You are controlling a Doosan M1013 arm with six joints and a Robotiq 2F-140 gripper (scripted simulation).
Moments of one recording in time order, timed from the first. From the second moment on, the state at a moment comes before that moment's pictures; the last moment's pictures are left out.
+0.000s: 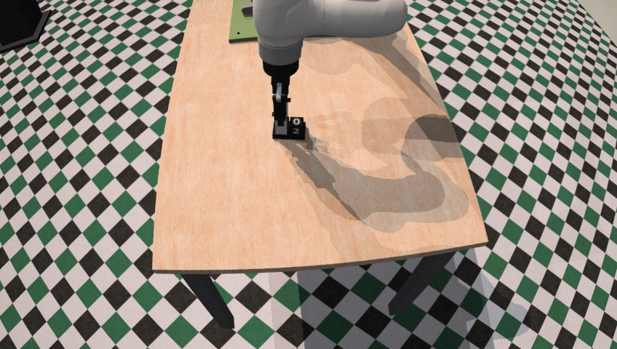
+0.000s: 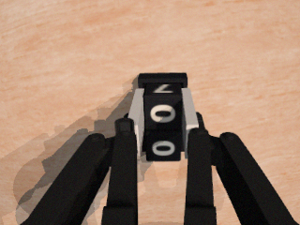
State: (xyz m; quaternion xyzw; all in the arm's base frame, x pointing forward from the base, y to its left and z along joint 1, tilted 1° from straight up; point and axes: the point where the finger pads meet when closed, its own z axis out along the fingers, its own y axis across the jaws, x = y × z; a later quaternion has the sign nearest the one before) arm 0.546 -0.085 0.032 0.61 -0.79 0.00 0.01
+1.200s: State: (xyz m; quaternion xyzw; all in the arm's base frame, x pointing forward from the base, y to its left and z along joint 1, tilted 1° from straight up) arm 0.546 -0.085 0.032 0.61 -0.79 0.00 0.01
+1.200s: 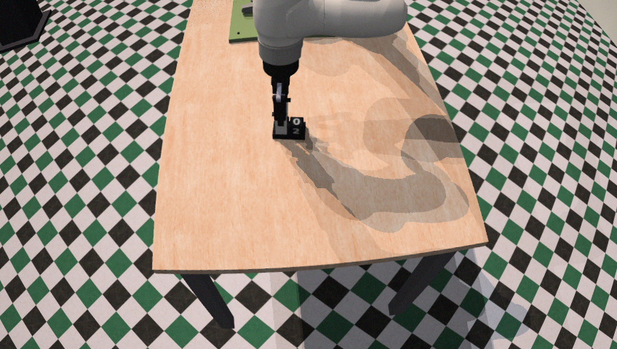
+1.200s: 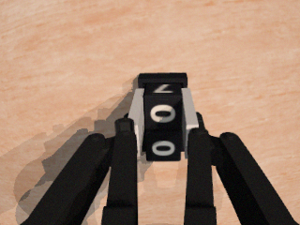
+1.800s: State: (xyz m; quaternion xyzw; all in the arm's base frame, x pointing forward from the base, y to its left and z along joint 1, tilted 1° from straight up) arm 0.546 -0.085 0.032 0.61 -0.79 0.00 0.01
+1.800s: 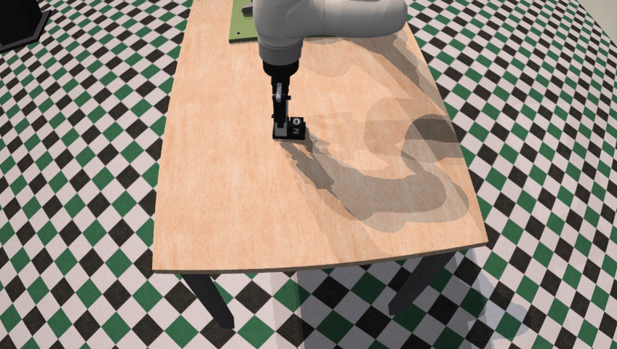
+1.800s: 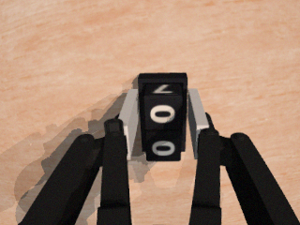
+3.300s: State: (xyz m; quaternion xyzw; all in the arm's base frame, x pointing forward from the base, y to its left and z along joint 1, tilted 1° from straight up) arm 0.547 -0.084 0.122 0.61 -0.79 0.00 0.01
